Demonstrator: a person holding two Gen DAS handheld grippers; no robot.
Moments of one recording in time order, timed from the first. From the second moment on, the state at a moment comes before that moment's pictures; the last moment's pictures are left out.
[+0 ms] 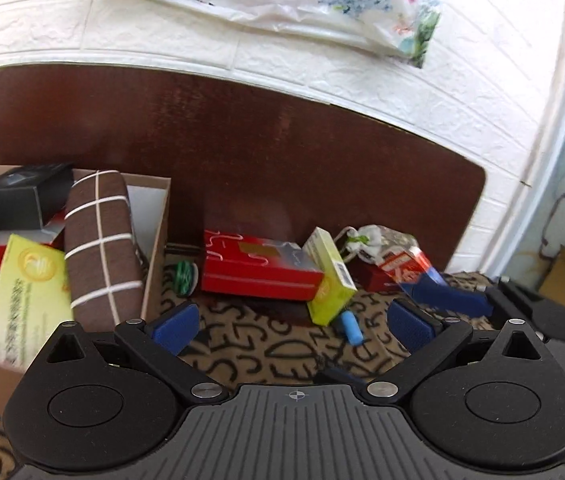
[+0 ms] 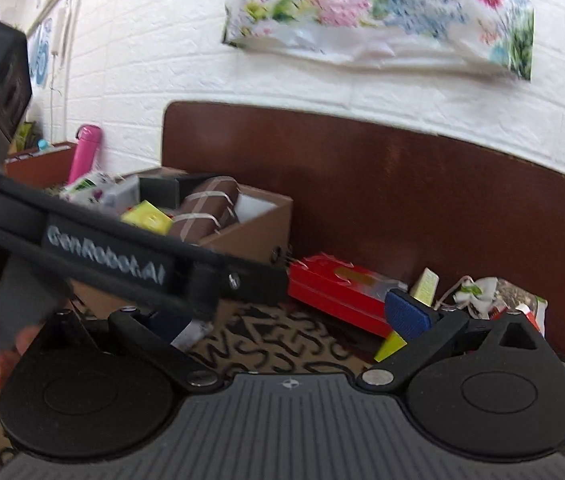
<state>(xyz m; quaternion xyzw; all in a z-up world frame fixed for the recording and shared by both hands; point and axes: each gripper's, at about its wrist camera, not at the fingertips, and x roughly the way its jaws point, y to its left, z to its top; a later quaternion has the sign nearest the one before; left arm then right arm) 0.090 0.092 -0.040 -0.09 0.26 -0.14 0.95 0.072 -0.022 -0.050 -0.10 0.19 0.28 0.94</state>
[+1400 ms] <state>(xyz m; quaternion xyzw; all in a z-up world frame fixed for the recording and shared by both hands) 0.253 0.049 -0.101 0.01 0.35 -0.11 0.93 0.235 -0.029 -0.127 -0.11 0.31 0.31 0.89</state>
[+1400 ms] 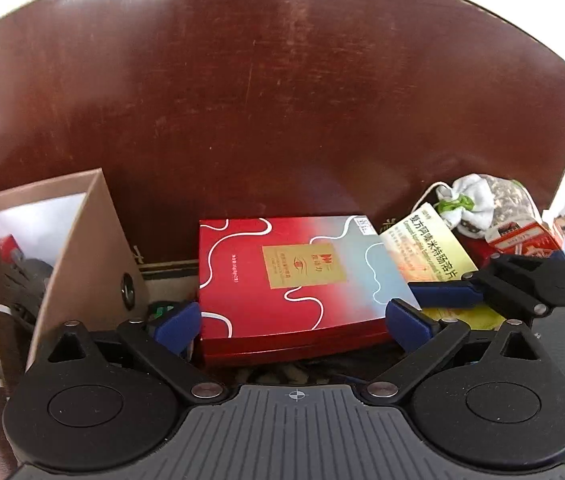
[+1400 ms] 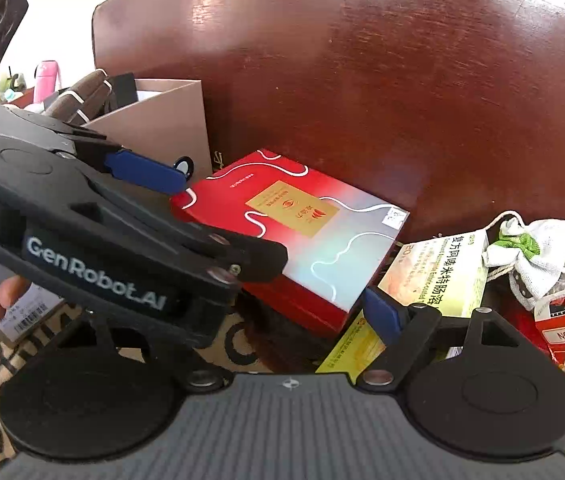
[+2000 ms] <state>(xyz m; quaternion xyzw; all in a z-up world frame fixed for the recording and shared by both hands) 0.165 0.067 -0.082 0.00 0.31 -0.12 0.94 0.157 -0.028 -0.117 -0.17 0.31 0.34 0.87</state>
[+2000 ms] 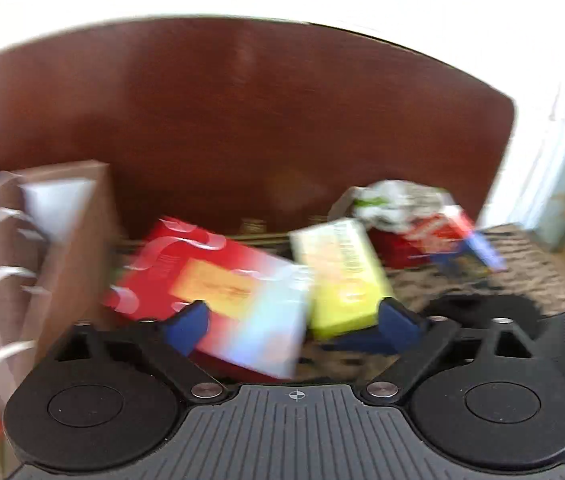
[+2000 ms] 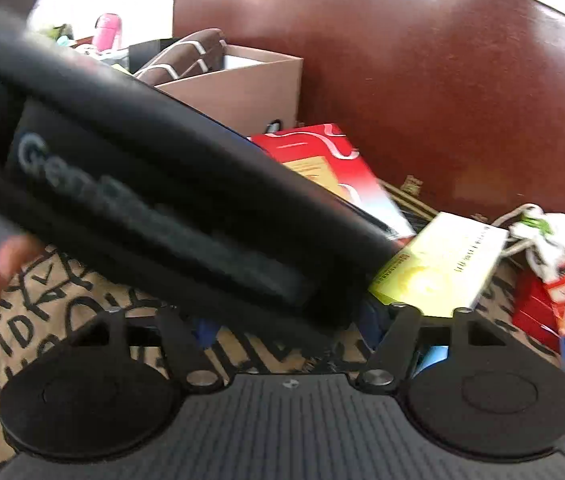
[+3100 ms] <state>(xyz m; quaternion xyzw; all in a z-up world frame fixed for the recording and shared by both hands) 0.211 0.089 -0.134 -0.14 0.38 -0.14 0.90 0.187 -0.008 -0.141 -0.28 0.26 0.43 0.82</state>
